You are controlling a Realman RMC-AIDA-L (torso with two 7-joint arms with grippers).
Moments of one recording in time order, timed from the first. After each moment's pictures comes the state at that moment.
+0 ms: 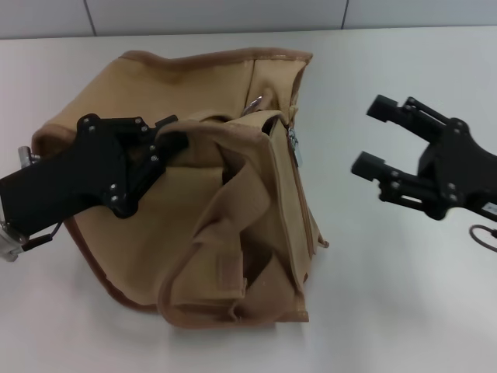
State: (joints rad) left arm -0.40 -2.07 0.73 0.43 1.58 1.84 -0.88; right arm 0.47 2.08 -0.42 -0.32 -1.86 -1.91 0.90
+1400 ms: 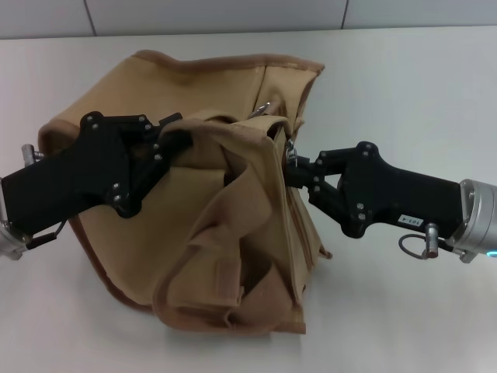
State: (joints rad) left arm -0.42 -2.07 0.73 0.42 1.57 1.86 -0.87; right arm 0.58 2.09 -0.57 -0.19 -1.87 -1.73 0.85
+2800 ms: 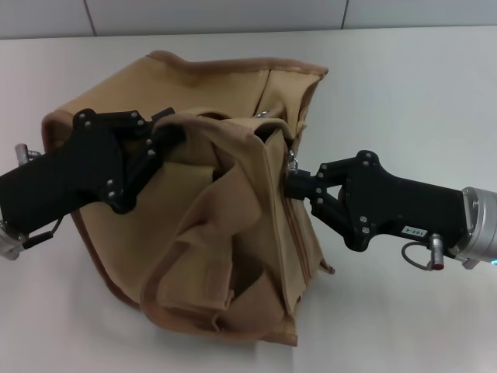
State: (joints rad) left arm -0.41 -2.07 0.72 0.40 1.56 1.86 -0.86; right arm 0.57 2.09 -0.60 -0.19 -1.87 -1.76 0.82
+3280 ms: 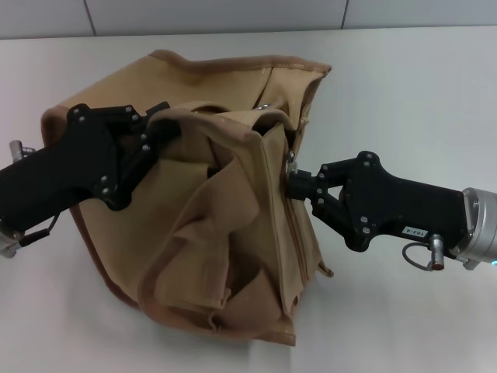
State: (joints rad) left arm -0.41 -2.07 0.72 0.40 1.54 1.87 -0.86; right arm 0.57 2.08 -0.60 -0.19 -1.87 -1.76 0.82
